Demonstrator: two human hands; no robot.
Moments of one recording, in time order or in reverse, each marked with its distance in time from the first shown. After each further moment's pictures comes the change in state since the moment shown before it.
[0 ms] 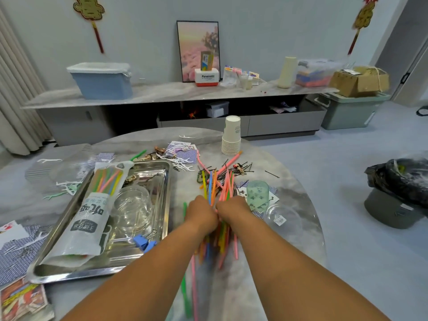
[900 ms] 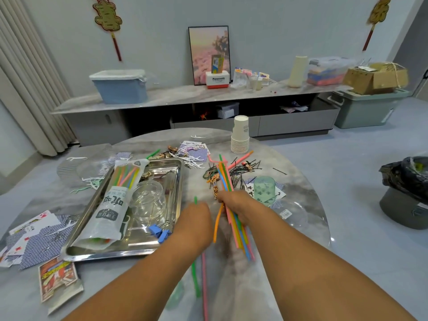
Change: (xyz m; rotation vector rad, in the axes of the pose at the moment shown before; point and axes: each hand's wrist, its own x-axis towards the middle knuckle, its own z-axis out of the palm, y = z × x) left_hand -0.064 -0.025 -0.031 0.427 0.048 0.194; right_hand -0.017 -0.004 -0.005 0.202 -0.199 -0.046
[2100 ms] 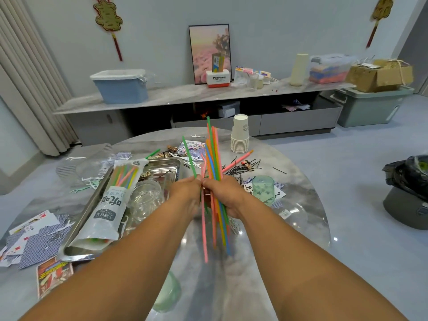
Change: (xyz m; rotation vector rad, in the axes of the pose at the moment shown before) left_hand 0.049 0.024 -0.035 -1.658 0.245 -0.460; right_hand -0.012 -0.022 0.009 0.350 -0.261 -0.227
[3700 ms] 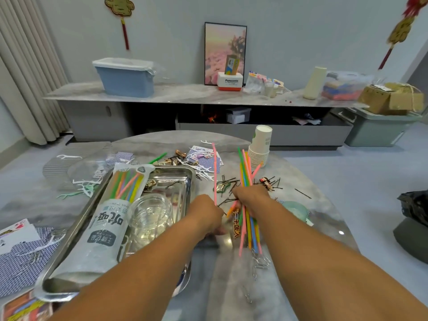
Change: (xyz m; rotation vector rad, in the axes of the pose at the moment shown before) left_hand 0.074 -0.009 -0.023 0.918 -0.275 0.079; right_hand 0.120 0.002 -0.020 -0.453 0.505 0.175
